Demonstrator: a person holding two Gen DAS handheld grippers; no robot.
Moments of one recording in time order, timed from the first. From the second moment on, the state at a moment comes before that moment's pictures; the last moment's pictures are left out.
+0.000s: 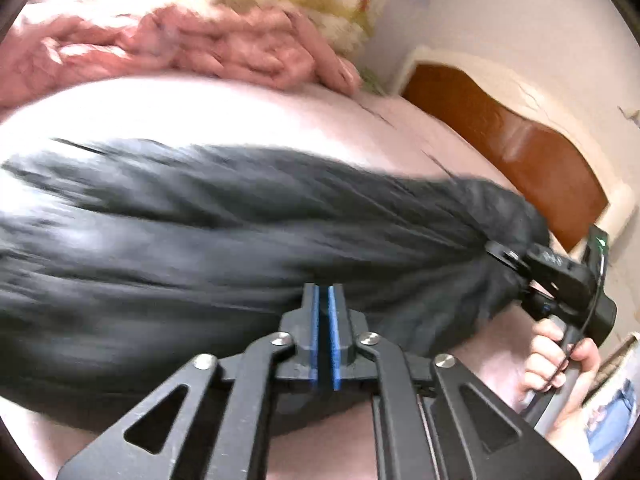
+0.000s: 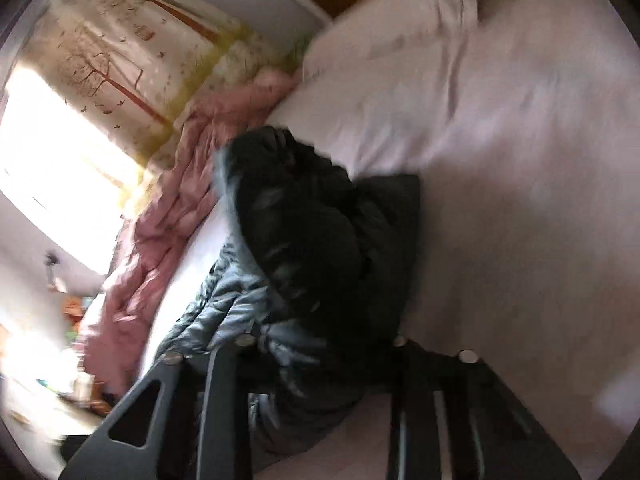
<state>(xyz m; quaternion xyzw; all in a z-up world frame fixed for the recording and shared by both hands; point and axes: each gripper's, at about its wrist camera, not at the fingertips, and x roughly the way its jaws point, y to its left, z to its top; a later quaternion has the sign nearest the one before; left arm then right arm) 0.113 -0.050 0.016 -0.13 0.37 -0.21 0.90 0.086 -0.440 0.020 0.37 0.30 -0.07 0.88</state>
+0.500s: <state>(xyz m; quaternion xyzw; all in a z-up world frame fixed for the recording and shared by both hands) 0.126 0.035 -0.031 -0.25 0.45 -0.13 0.85 0.100 -0.476 0.175 0.16 0.26 -0.08 0.95</state>
